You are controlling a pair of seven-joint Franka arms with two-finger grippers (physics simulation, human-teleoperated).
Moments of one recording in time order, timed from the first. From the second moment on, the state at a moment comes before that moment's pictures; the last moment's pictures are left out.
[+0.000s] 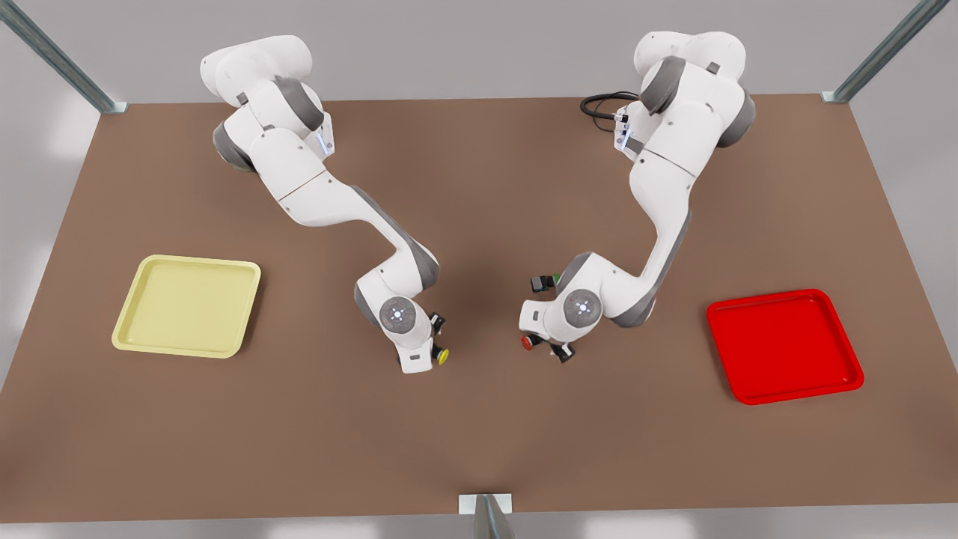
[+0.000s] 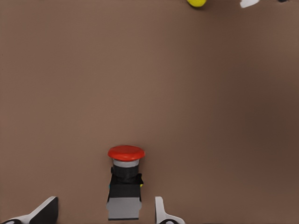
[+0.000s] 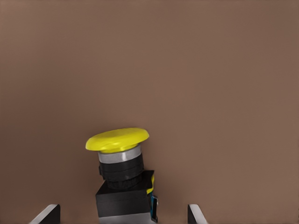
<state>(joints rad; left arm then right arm) -0.26 0.84 -0.31 -1.42 0.14 2.19 0.46 0.33 0.95 0.30 -1.32 -0.20 2.22 -0.28</state>
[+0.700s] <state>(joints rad) -0.27 0.81 -0.29 -1.50 0.16 2.17 0.47 0.33 0.97 0.30 -1.30 -0.19 2.22 -0.28</state>
